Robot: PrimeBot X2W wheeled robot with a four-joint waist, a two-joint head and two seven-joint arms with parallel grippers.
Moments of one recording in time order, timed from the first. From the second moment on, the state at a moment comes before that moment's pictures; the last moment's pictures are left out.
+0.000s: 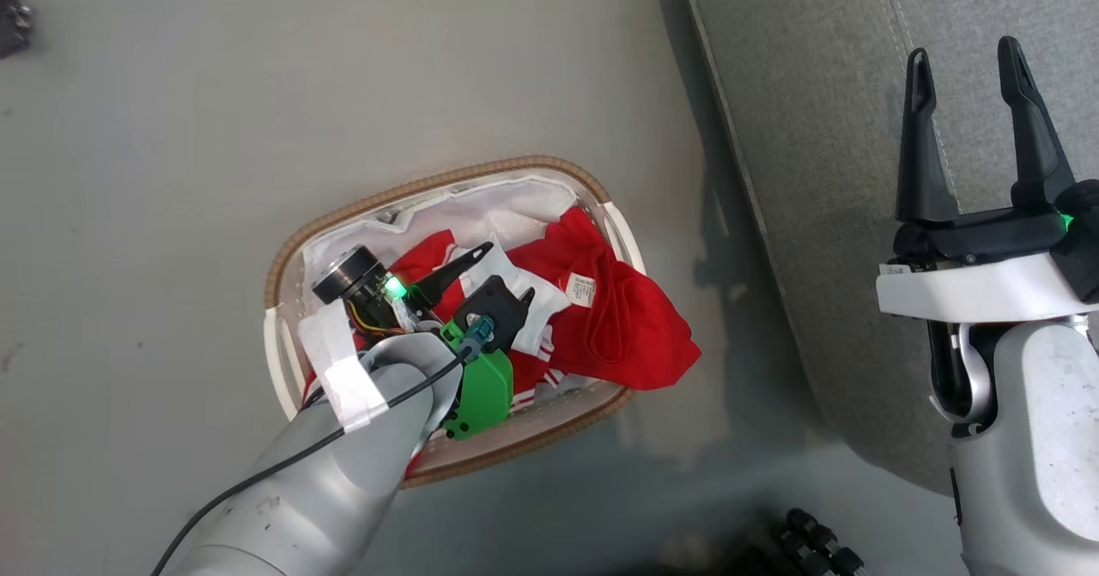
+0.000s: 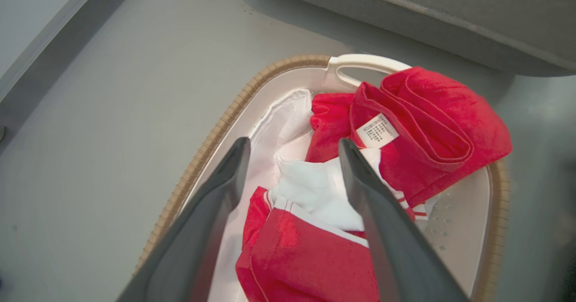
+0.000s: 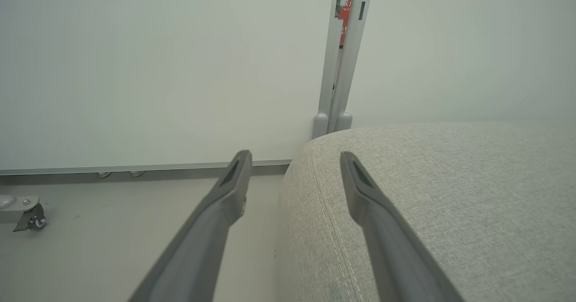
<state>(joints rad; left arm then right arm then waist) -0.78 0.05 -0.82 1.00 -0.03 -0.13 -0.24 -0.39 -0.05 -0.05 -0.06 0.11 0.13 -0.26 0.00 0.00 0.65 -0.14</state>
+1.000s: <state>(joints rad) -0.90 0.05 -0.96 1.25 -0.22 -0.05 -0.18 -0.44 -0.05 -0.03 -0.07 0.20 0.13 -0.26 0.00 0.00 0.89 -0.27</state>
